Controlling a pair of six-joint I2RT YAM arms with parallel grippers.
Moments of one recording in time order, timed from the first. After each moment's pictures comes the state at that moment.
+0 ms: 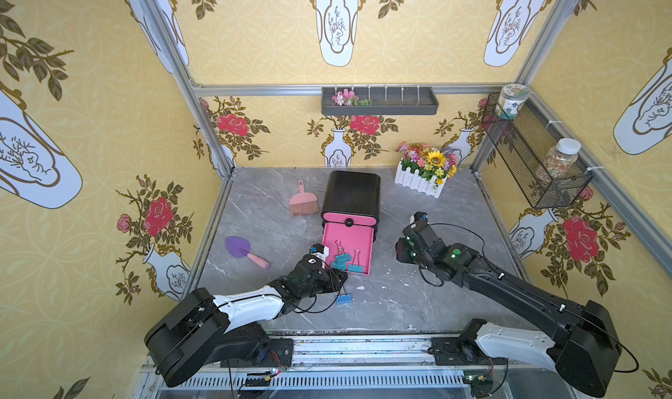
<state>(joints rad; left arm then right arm) -0.78 1.26 0.30 0.28 0.18 -0.85 0.69 1.15 0.82 -0.56 0.26 0.70</state>
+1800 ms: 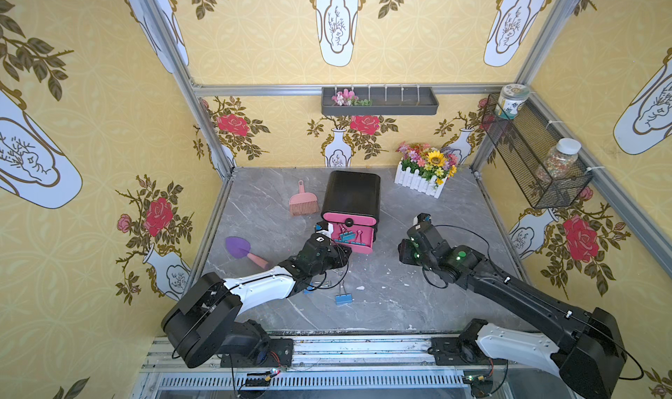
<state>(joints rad) -0.72 1.40 0.55 0.25 0.09 -0.82 0.67 1.11 0.80 -0.58 0.23 0.70</state>
